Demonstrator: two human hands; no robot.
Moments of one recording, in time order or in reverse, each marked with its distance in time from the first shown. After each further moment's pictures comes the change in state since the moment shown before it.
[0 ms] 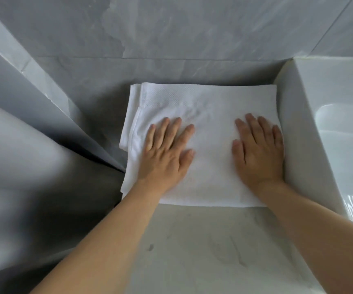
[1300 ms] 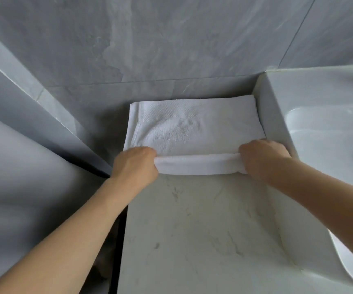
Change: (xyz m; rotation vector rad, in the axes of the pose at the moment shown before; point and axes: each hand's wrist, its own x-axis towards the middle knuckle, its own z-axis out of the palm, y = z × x) left_hand -0.004 -0.029 -0.096 -0.033 -0.286 -0.146; right_hand 0.010 -0.014 -0.101 -0.351 -0.619 -0.050
